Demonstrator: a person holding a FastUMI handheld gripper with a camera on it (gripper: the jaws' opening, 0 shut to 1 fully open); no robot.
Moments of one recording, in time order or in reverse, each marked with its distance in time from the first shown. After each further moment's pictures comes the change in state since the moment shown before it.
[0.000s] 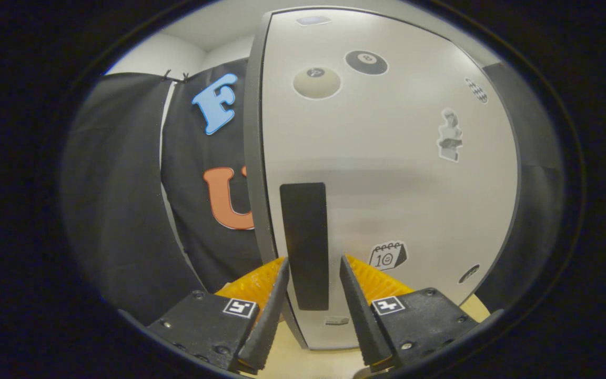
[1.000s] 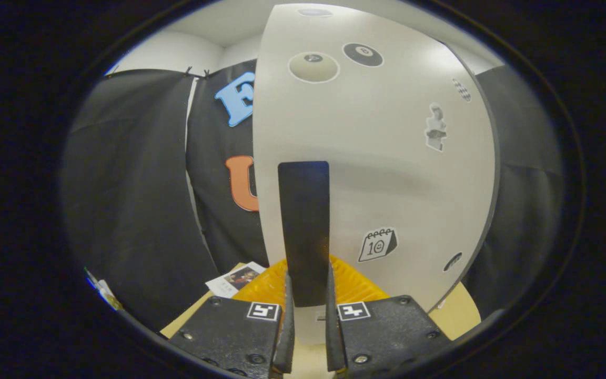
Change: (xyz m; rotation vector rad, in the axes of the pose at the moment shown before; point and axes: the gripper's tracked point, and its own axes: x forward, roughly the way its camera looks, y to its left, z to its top) arm -0.089 -0.017 -0.015 -0.040 0.030 0.136
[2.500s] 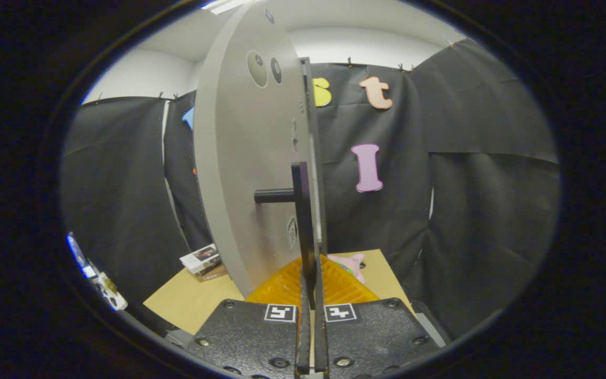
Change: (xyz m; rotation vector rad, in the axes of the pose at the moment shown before) arm -0.187 -0.239 -0.018 0.050 -0.017 -0.193
